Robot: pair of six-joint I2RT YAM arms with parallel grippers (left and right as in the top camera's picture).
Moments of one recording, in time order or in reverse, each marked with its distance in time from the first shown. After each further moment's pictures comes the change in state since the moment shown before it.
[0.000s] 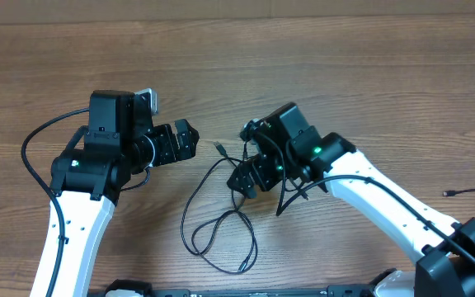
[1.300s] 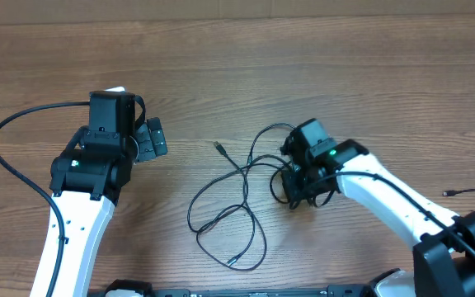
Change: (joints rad) left arm 0.000 0.000 0.000 -0.014 -0.534 0.071; right arm -0.131 -0.002 -0.117 -0.208 0.188 0.140
